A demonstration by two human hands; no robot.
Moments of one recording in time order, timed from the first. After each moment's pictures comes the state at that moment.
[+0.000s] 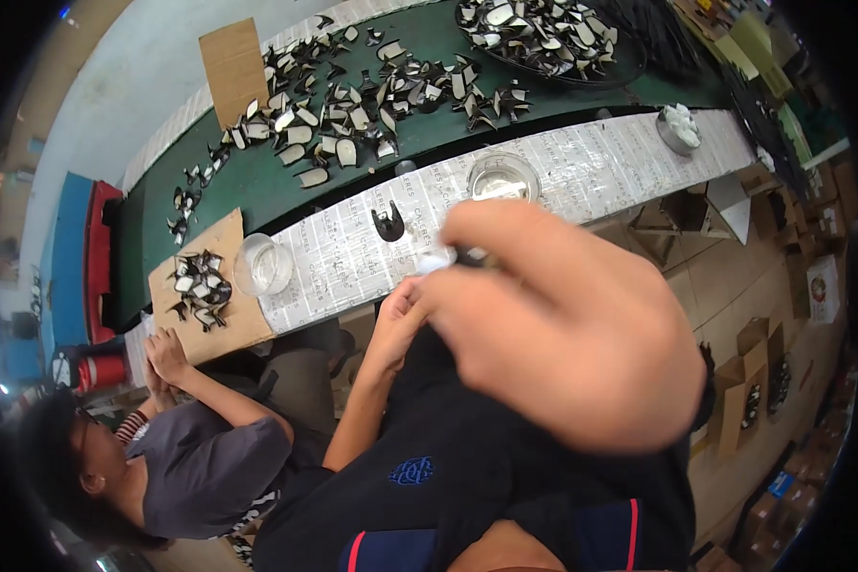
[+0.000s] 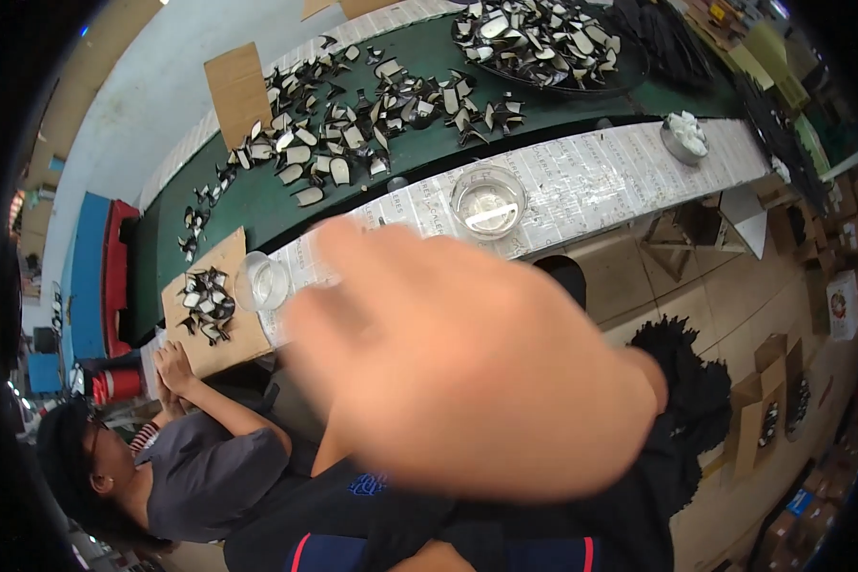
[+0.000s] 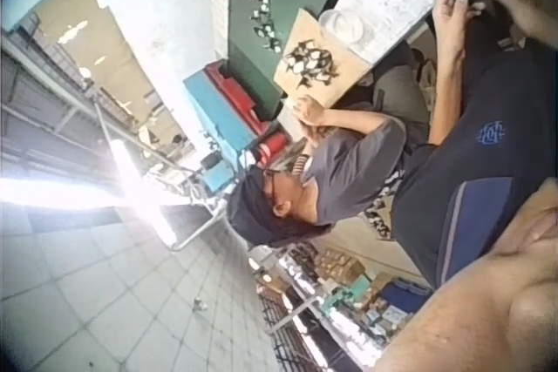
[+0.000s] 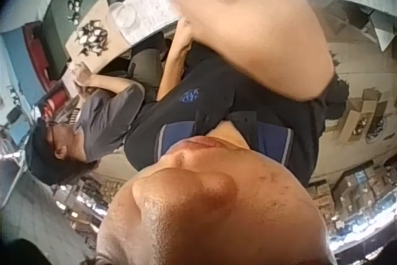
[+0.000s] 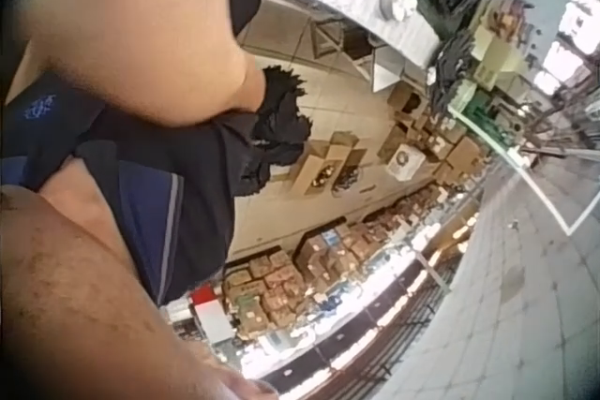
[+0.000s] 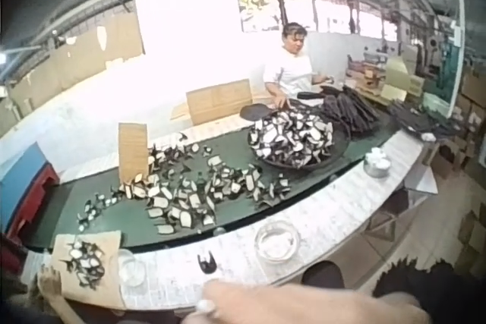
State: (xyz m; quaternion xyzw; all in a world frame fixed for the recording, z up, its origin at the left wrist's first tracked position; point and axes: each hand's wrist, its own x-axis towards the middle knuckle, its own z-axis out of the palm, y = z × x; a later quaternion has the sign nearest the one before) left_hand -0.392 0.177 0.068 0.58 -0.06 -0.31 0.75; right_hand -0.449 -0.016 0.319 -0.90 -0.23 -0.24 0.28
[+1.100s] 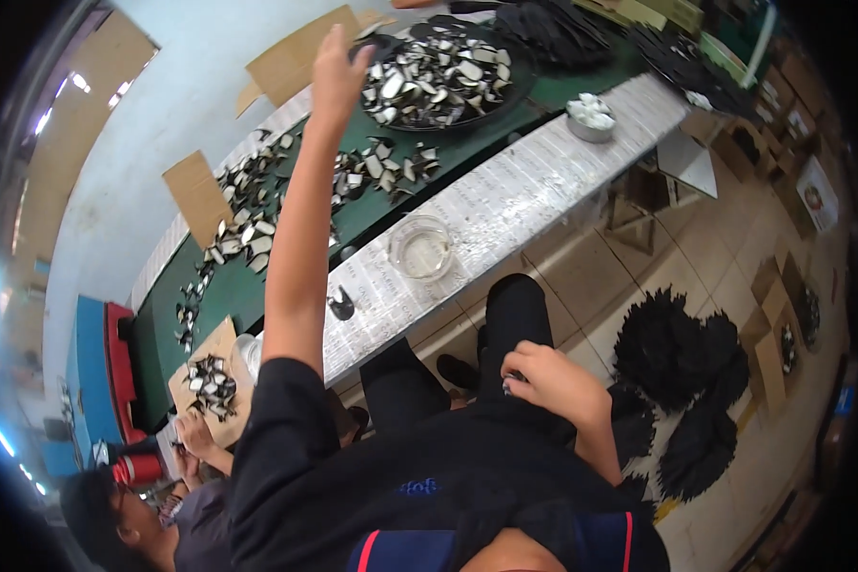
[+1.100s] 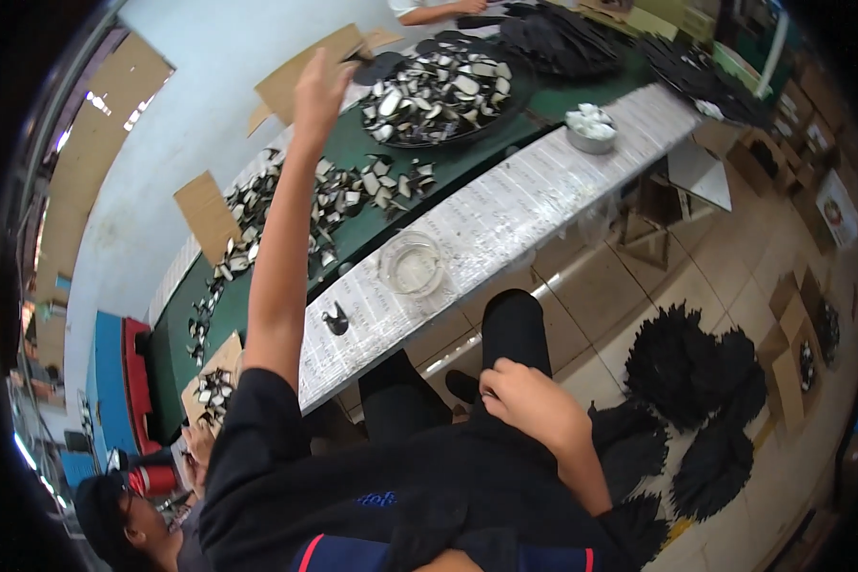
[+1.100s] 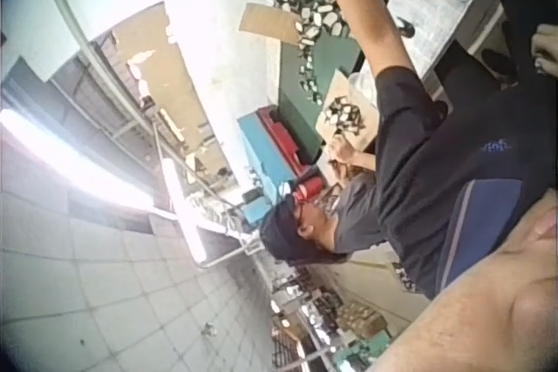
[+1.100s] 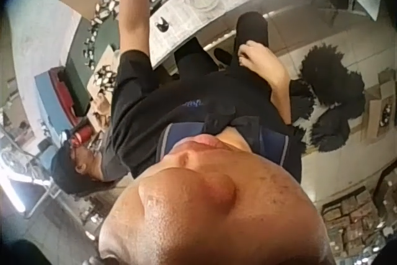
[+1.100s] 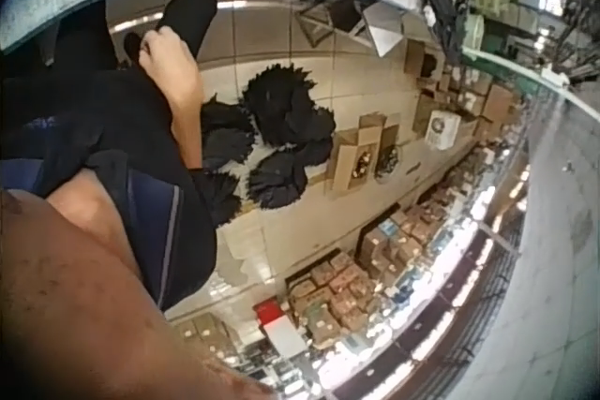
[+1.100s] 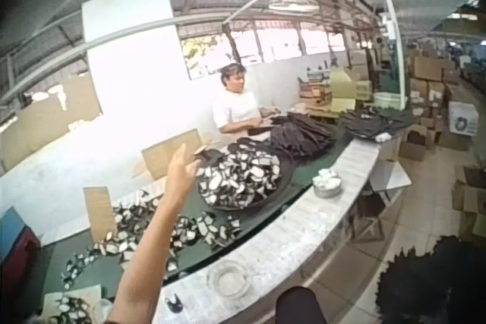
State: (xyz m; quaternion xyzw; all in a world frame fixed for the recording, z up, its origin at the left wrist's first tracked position) left_hand -0.080 -0.119 0.247 0.69 -0.46 0.46 0.32; right_hand -0.582 -0.120 0.129 -0.92 0.01 0.05 0.40
